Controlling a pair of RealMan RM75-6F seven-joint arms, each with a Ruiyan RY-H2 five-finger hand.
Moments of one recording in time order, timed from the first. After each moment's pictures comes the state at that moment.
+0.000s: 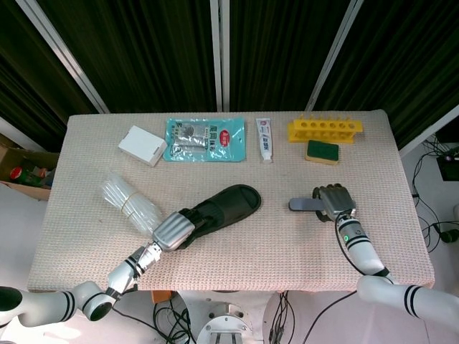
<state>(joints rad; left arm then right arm) -0.64 -1.65 0.03 -1.37 1.51 0.97 0.16 0.66 -1.44 0.09 -1.45 -0.88 0.91 -0.45</state>
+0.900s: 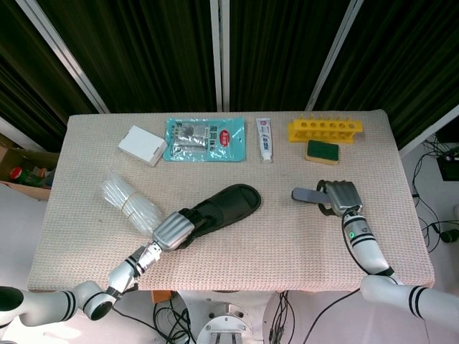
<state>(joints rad) -0.65 -1.66 0.03 -1.35 1.50 0.95 0.15 0.63 -1.39 0.13 -1.48 -0.92 0.95 -0.36</state>
